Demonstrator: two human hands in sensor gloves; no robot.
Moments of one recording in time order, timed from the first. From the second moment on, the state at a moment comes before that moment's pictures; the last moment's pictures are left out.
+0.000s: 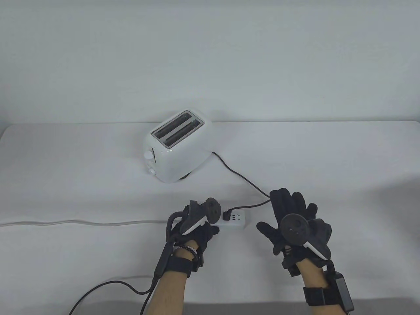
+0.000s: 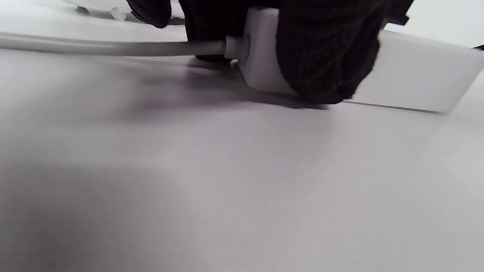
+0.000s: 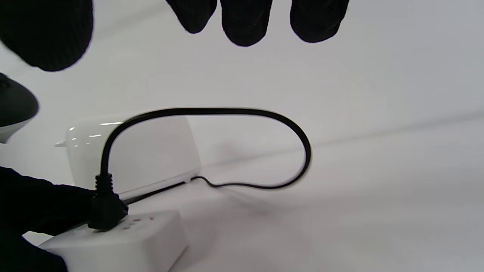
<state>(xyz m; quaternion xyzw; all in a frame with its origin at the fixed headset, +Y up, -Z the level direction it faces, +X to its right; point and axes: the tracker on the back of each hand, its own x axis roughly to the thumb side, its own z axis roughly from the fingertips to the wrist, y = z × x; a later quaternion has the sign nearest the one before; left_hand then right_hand) -0.068 -0.771 -0.362 -0.17 -0.06 0.06 0.98 0.178 -0.689 -0.298 0.11 -0.12 0.98 0.10</state>
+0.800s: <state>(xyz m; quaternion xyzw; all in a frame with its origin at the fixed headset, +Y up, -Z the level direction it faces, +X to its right) -0.072 -0.775 -0.360 -0.17 -0.06 0.08 0.98 0.042 -0.689 -0.354 0.21 -0.07 0.95 -0.21</state>
